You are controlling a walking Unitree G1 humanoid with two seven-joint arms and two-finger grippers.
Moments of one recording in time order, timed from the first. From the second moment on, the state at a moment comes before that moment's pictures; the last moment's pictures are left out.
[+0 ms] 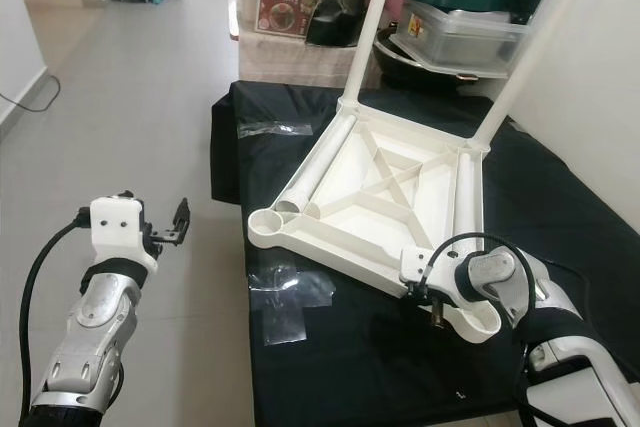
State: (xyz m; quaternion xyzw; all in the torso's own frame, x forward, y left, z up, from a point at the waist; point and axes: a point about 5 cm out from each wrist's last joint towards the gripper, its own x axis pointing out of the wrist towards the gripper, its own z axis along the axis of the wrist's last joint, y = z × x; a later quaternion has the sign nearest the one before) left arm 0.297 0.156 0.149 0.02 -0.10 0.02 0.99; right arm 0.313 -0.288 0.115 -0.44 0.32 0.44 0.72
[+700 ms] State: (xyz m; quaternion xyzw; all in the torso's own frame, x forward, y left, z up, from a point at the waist) left arm 0.297 0.159 0.150 0.02 -0.10 0.01 0.99; right arm 0.345 -0.241 0.180 -0.42 0.16 0.45 0.77
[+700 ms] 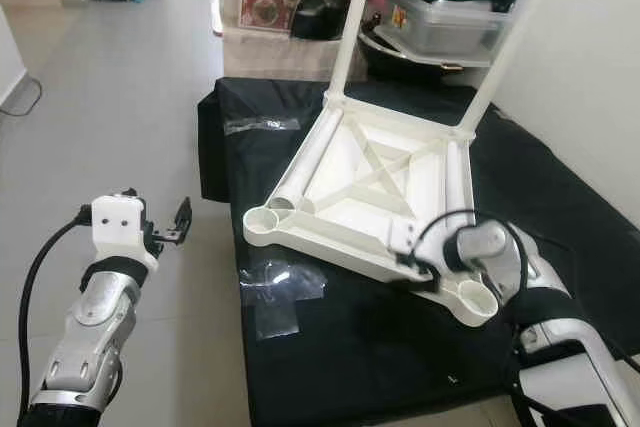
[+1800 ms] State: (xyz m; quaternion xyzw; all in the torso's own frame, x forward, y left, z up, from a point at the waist) left arm 0.297 0.159 0.151 0.02 -0.11 0.01 0.99; right arm 0.360 -0.138 0.118 -0.14 0.19 0.39 0.89
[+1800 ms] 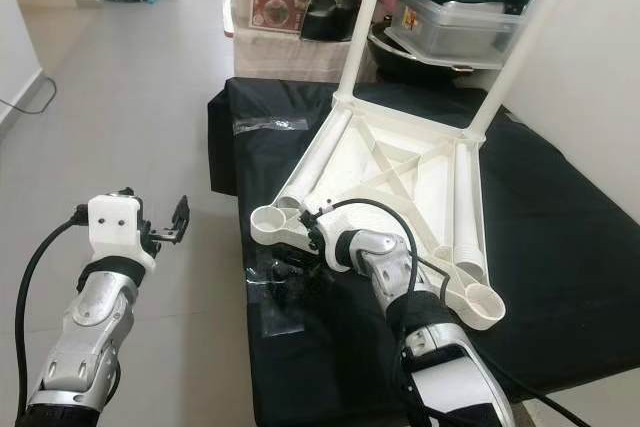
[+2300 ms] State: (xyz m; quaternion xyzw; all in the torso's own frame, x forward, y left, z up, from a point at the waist) left arm 0.297 0.157 0.151 0.01 -0.11 0.01 0.99; right arm 0.360 -0.154 0.110 -0.21 0.25 0.40 0.86
